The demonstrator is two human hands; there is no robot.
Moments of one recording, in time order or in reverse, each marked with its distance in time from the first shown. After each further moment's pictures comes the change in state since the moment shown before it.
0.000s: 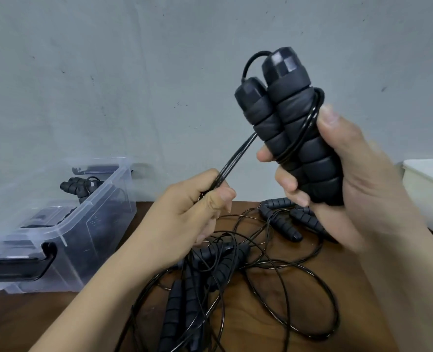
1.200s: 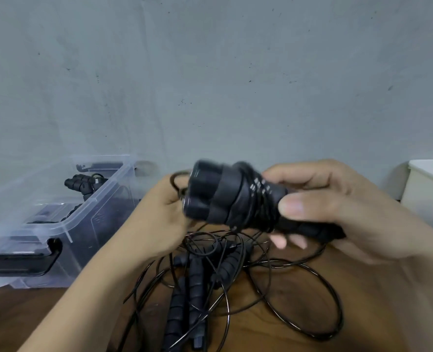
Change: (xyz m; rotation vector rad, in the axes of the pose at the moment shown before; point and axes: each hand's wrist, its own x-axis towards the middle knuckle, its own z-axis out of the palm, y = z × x) left_hand -0.001 -0.012 -0.020 0.195 0.030 0.006; right_hand -0.009 -0.006 -0.005 -0.208 -0.532 0.230
